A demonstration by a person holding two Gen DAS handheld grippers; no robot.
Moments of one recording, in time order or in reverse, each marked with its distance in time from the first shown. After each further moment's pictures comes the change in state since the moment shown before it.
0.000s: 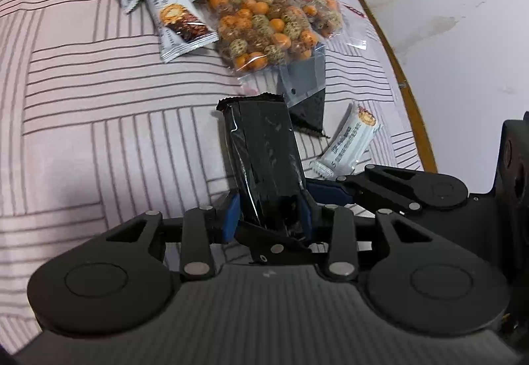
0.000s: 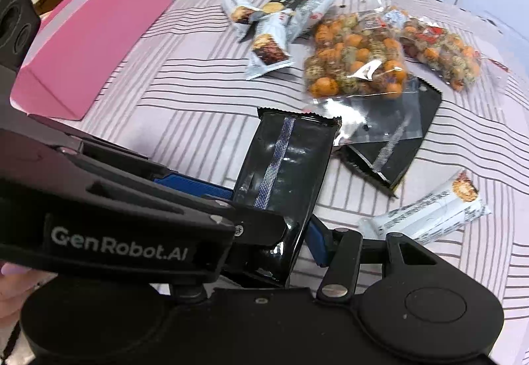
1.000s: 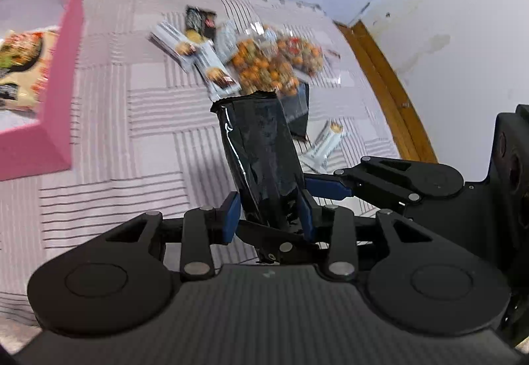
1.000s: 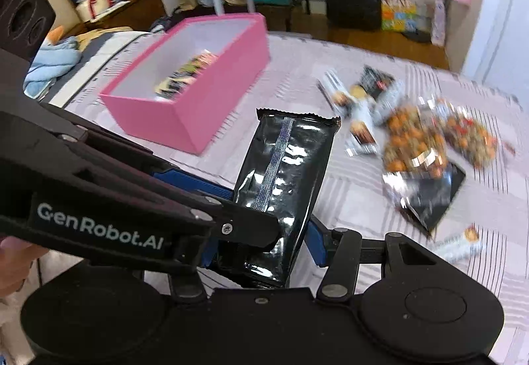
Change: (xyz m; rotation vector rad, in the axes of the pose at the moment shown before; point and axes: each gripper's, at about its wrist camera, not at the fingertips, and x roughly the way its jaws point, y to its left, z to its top) left arm -0.166 -0.019 -0.045 0.043 -0.141 0.074; right arm -0.113 0.106 0.008 -0.163 -0.161 0.085
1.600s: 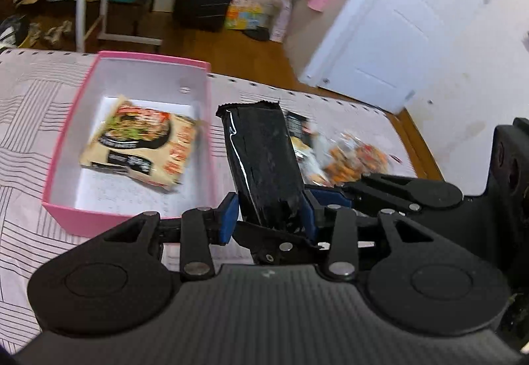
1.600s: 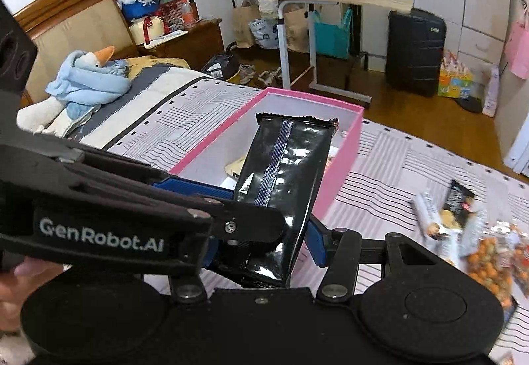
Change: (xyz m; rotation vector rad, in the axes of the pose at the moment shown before) left arm -0.107 0.112 0.032 -0.111 -0.287 0.154; right arm 0.057 0.089 0.116 -0.103 -0.121 0.123
